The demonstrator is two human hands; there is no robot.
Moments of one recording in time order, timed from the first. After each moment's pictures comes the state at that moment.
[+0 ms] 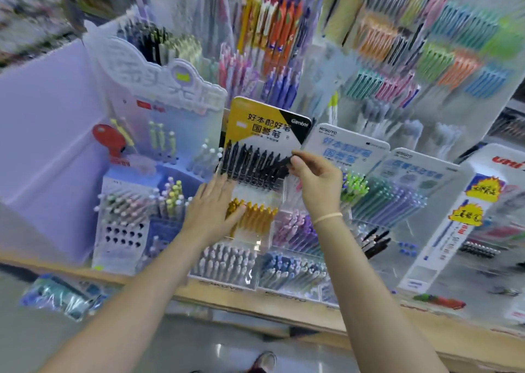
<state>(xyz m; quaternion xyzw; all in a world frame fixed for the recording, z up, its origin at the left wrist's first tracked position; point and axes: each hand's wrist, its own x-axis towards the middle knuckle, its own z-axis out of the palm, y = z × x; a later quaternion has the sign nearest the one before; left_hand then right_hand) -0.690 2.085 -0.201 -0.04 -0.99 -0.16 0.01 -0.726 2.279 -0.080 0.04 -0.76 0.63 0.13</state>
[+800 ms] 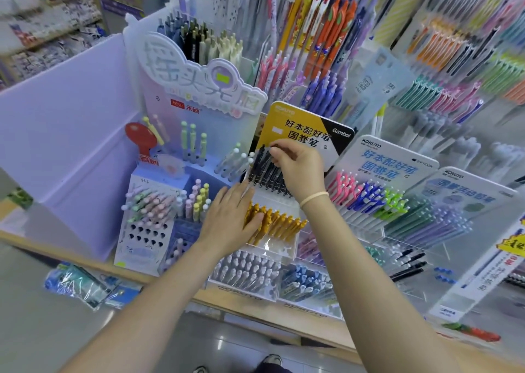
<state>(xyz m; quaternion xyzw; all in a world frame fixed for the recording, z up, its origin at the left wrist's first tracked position) -0.687 2.063 -0.210 -0.04 -0.97 -0.21 0.06 -0.771 2.191 -0.091 0.16 -0.87 0.47 0.06</state>
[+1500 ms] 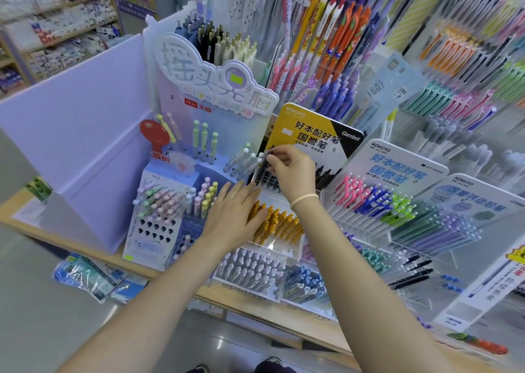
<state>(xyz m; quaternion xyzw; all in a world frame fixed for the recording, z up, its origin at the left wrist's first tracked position) -0.681 2.058 -0.200 -0.03 -0.97 -0.23 0.07 -0.772 2.171 -0.111 0.13 -0.87 0.48 0.03</state>
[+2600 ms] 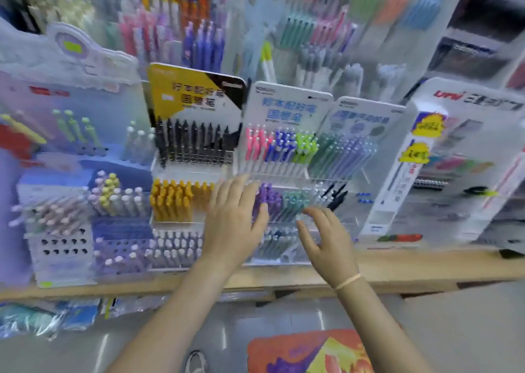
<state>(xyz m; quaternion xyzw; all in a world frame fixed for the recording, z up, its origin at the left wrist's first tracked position) -0.638 2.211 -0.164 -0.12 -0.93 -0.29 0.20 -0.611 2.419 -0.162 0.09 -0.96 0.24 0.12</state>
